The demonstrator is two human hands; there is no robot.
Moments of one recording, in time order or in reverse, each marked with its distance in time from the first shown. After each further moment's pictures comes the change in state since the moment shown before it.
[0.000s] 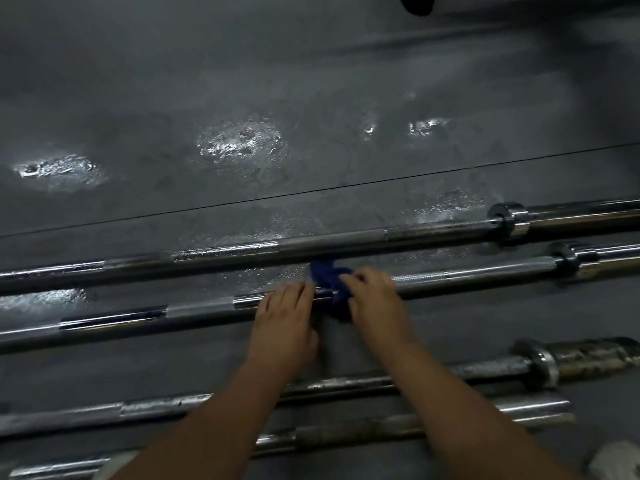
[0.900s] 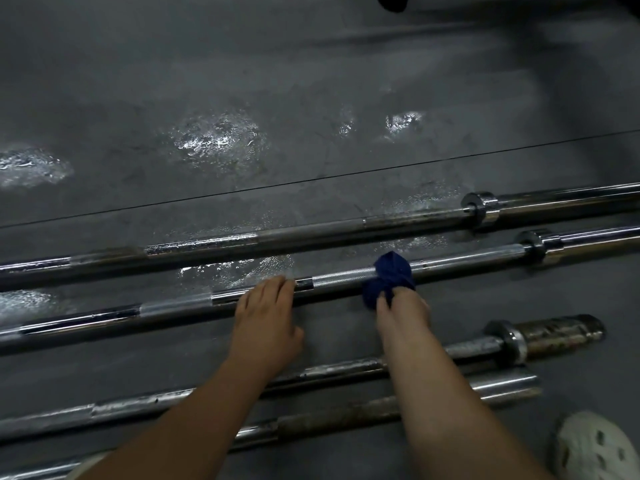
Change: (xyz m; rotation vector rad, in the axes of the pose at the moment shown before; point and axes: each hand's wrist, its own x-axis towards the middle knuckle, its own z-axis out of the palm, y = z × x) left_hand -0.009 0.003 0.005 0.007 -0.013 -0.044; right_hand -0.003 0.007 -0.033 1.378 0.573 1.415
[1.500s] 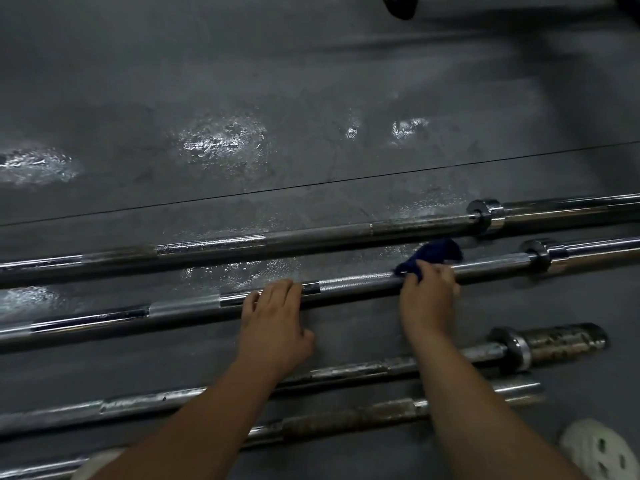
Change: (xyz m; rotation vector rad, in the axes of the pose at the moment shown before) left_hand -0.001 0.003 -0.004 -0.037 -0.012 -0.022; right_hand 0.029 -0.020 -0.022 -1.077 0.063 -0.856
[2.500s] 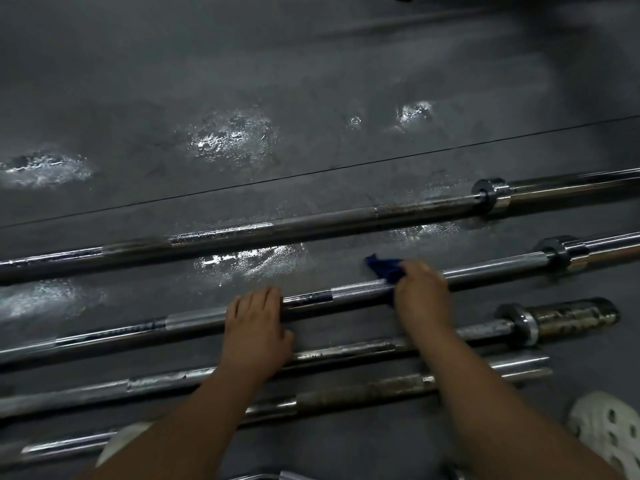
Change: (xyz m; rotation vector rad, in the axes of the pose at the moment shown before) left_hand -0.035 -0.038 0.006 0.086 0.012 -0.046; right_hand -0.026 0.011 -0.001 -0.277 -0.169 -0.251
